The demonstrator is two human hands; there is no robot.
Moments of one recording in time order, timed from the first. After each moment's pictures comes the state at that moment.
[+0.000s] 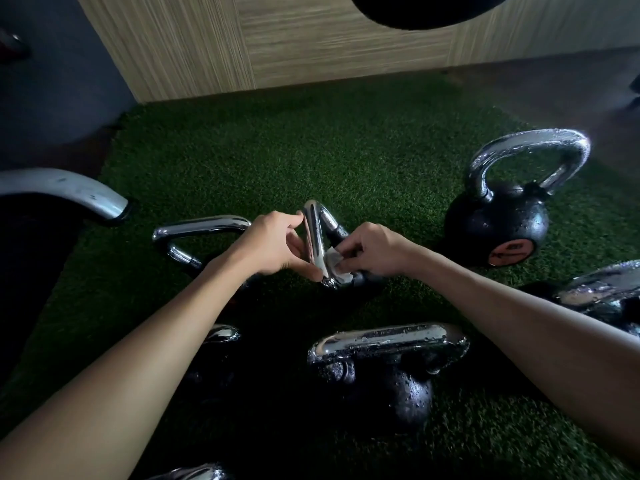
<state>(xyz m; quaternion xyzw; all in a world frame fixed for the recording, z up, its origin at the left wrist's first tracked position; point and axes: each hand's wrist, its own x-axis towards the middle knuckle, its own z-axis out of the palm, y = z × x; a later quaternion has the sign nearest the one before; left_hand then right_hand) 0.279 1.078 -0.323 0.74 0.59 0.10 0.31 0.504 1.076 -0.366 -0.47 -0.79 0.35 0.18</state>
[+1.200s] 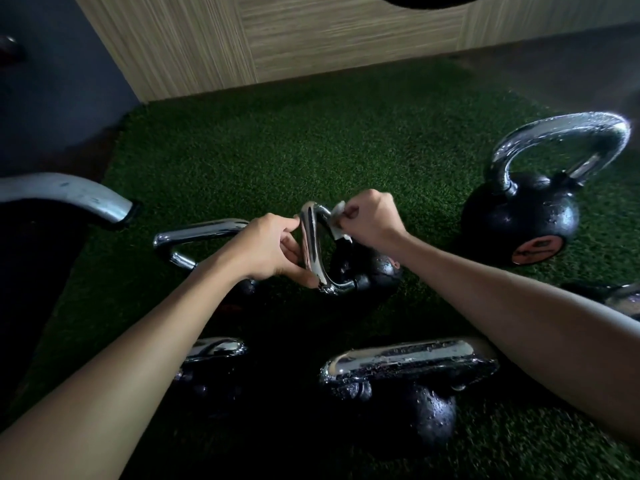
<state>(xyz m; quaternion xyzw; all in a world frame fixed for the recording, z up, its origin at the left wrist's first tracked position) 0.262 1.085 -0.321 0.74 0.57 0.09 0.34 0.476 1.134 -0.385 -0.62 -0.68 0.19 0.33</state>
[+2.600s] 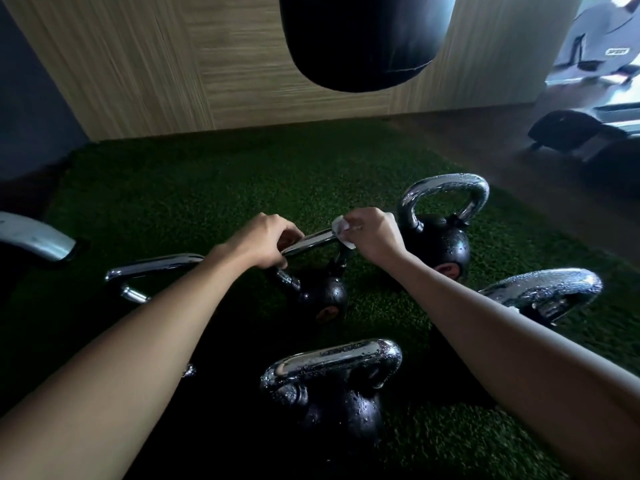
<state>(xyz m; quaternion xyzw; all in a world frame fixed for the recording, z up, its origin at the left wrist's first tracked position) 0.344 1.114 -0.287 0.84 0.53 0.04 0.14 0.571 1.083 -0.332 -0.66 -0.63 0.17 0.38</state>
